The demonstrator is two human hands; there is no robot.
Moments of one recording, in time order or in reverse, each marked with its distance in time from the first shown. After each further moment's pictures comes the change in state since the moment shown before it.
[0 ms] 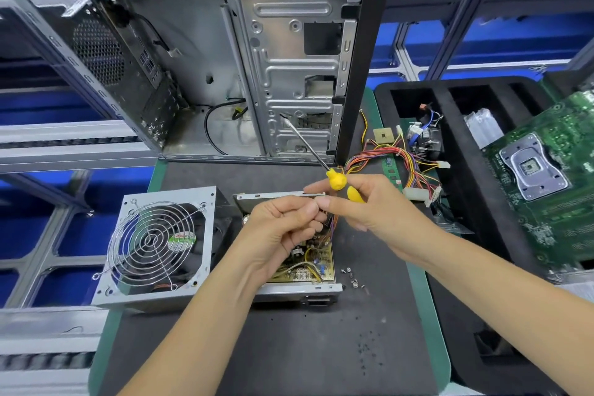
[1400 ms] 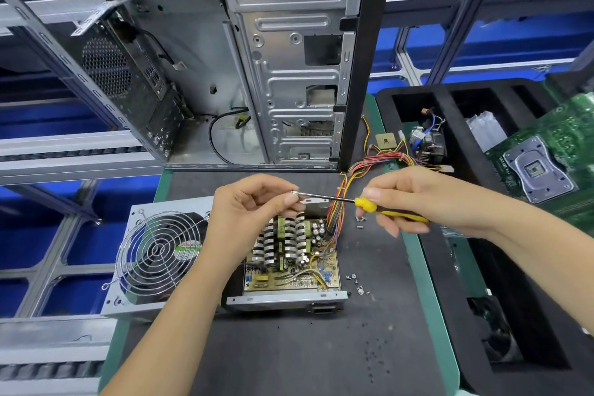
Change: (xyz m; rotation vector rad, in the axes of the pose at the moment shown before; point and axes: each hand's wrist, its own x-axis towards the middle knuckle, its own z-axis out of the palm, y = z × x) left_hand -0.003 0.029 -0.022 0.390 0.010 0.535; right_hand -0.007 -0.025 -0.062 -0.234 -0.373 0.099
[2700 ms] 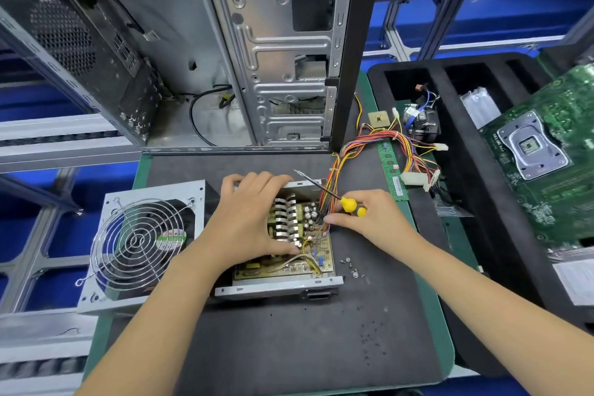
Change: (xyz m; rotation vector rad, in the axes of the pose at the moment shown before) left_hand 0.007 -0.042 -0.019 1.365 -0.455 0.111; right_hand 0.053 0.105 0.062 -0.215 0.602 0.028
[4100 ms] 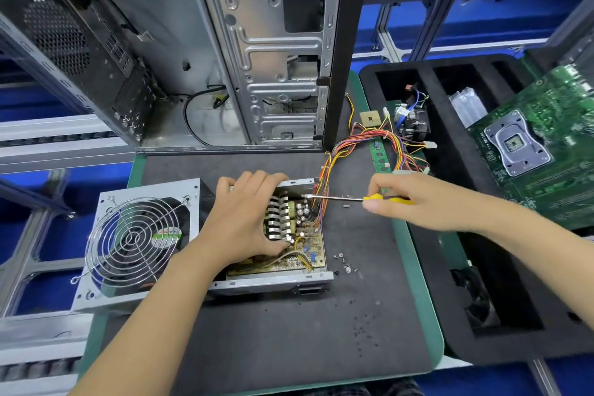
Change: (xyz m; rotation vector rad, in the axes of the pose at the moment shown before) left_hand -0.001 0.003 0.006 0.073 0.050 0.006; right_hand -0.020 -0.042 -0.090 -0.341 -0.379 -0.128
